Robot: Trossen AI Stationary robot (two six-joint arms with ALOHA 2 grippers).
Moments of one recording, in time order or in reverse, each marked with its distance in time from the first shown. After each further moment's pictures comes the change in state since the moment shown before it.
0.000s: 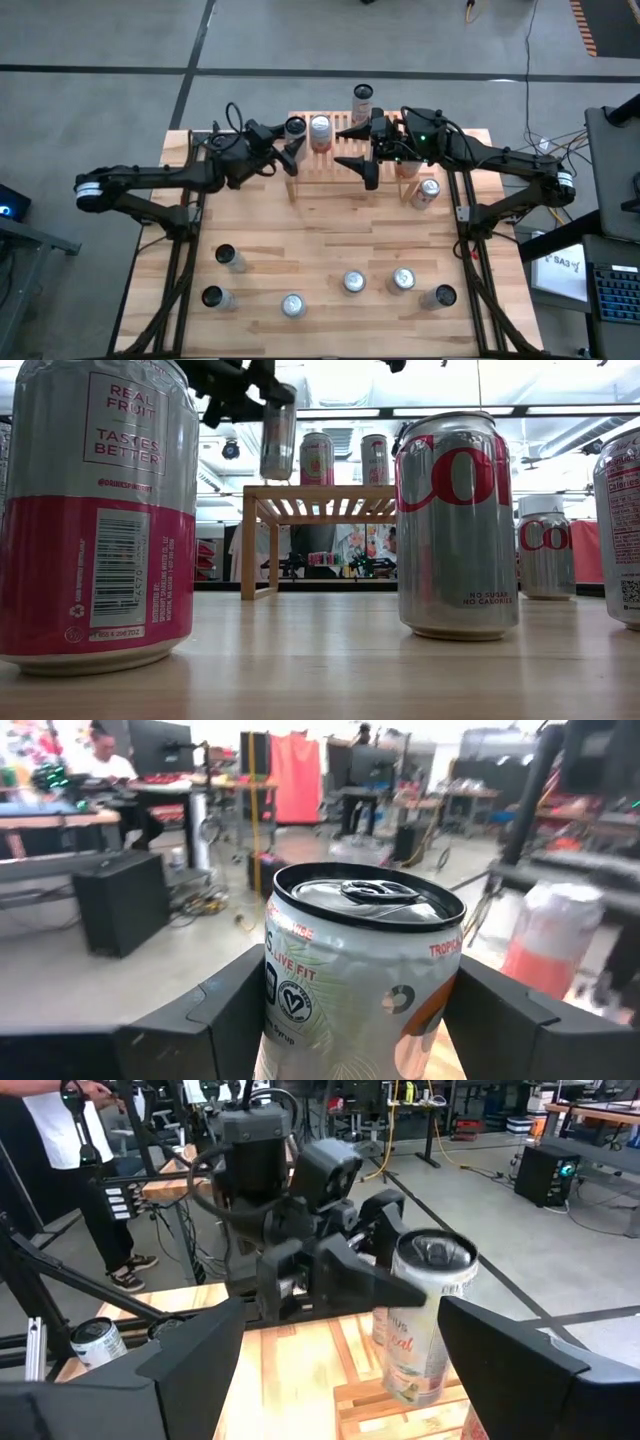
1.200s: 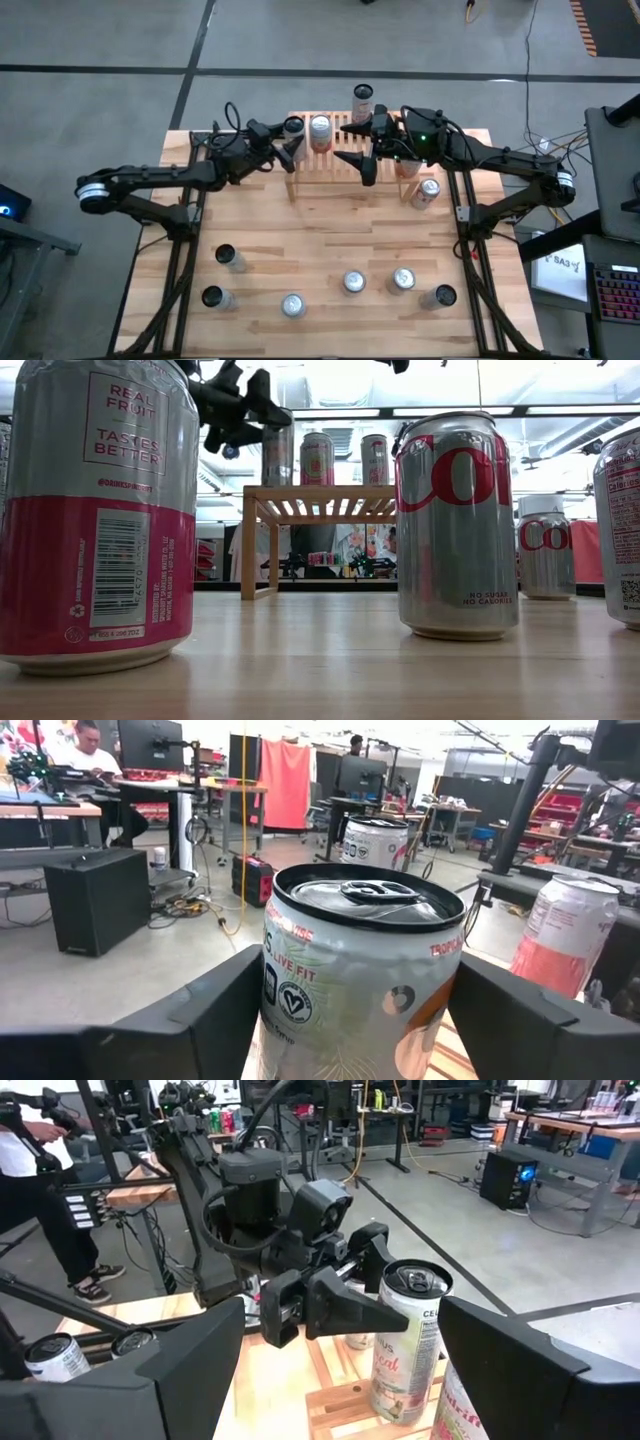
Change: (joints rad) left arm 0.115 0.032 -0.126 0.167 0.139 -0.045; right arm 0.000 0.000 -0.001 0.012 0.082 -0.005
